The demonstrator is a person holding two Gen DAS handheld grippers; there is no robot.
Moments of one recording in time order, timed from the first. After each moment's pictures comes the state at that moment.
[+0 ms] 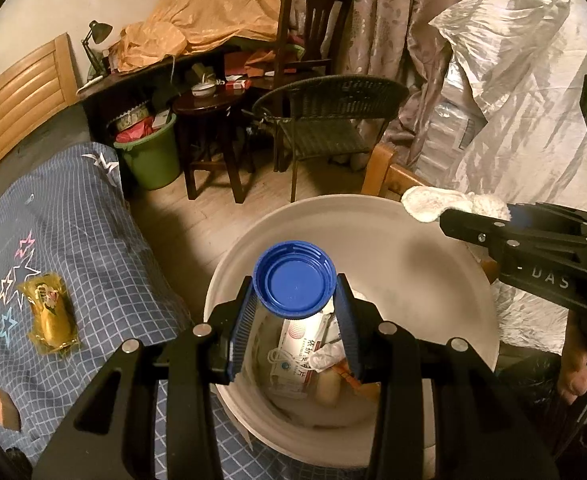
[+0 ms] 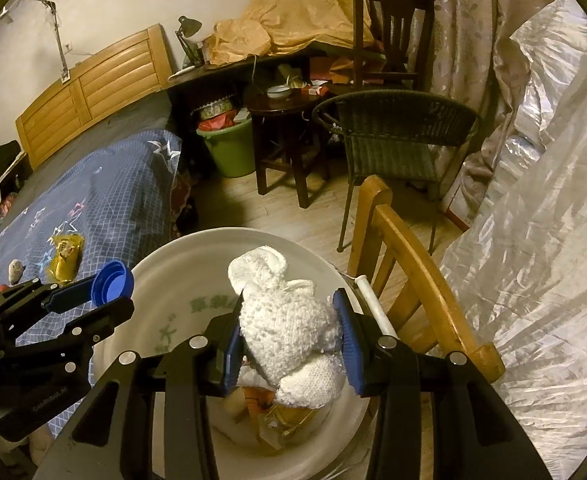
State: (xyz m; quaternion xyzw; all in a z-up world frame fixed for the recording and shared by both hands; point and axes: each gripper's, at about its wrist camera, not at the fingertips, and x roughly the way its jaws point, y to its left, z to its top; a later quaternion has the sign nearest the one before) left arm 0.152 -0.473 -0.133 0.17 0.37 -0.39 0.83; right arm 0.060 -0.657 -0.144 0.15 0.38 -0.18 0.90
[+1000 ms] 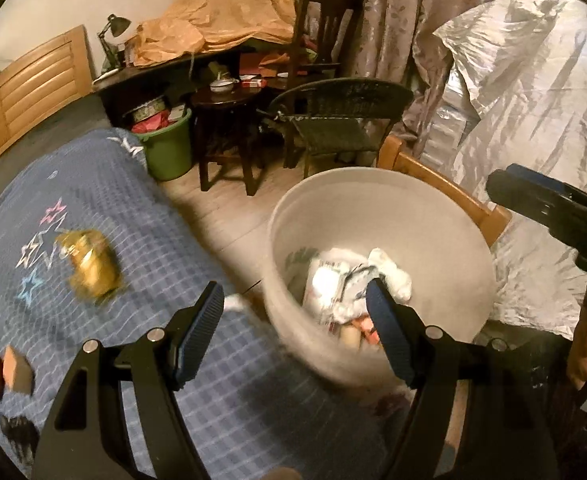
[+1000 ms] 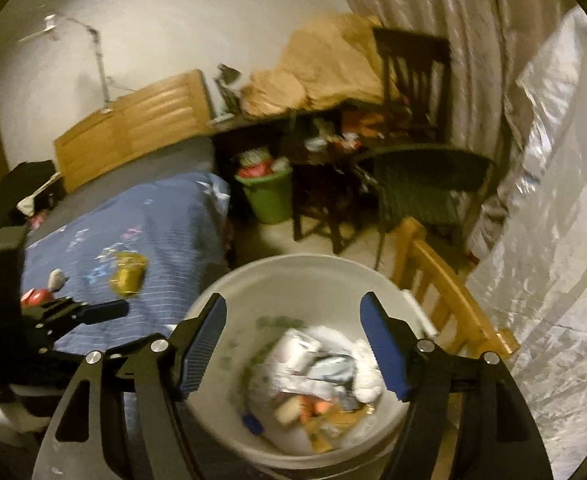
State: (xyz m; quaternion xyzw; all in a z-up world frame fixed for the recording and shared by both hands) left arm 0.132 -0.387 -0.126 0.15 0.37 -0.38 0.83; right arm 0.003 -0.563 -0.107 0.12 0.27 -0.14 0.95
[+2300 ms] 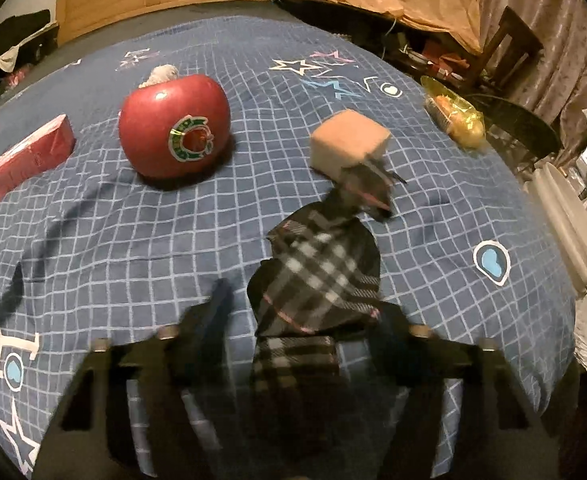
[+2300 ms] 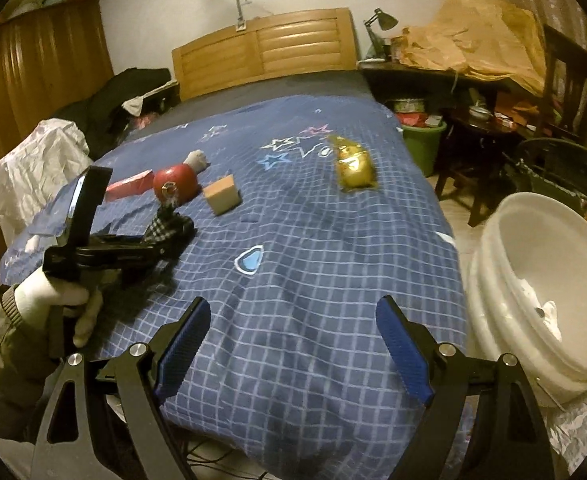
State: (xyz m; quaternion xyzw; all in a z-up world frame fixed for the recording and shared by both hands) left arm 0.222 -0.067 -0.204 0.03 0.46 -0.19 0.86; right arm 0.060 -0.293 -0.163 0.06 0.36 0.07 0.93
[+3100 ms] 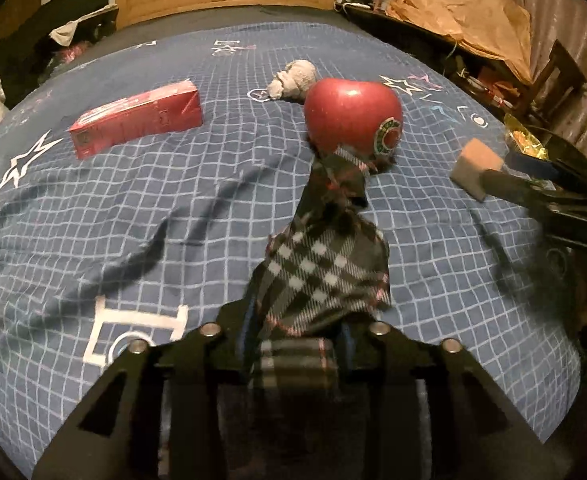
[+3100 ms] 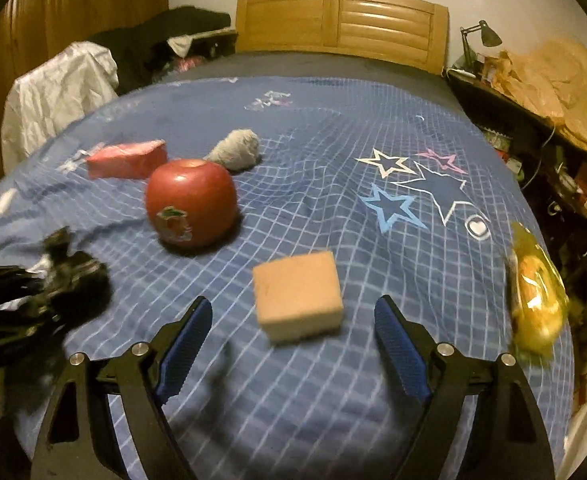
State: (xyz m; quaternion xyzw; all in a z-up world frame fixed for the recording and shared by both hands) left arm 0.229 0.033 -0.202 0.00 0.46 -0.11 0.88; right arm 0.297 -0.141 -0.206 -0.07 0.40 0.14 0.90
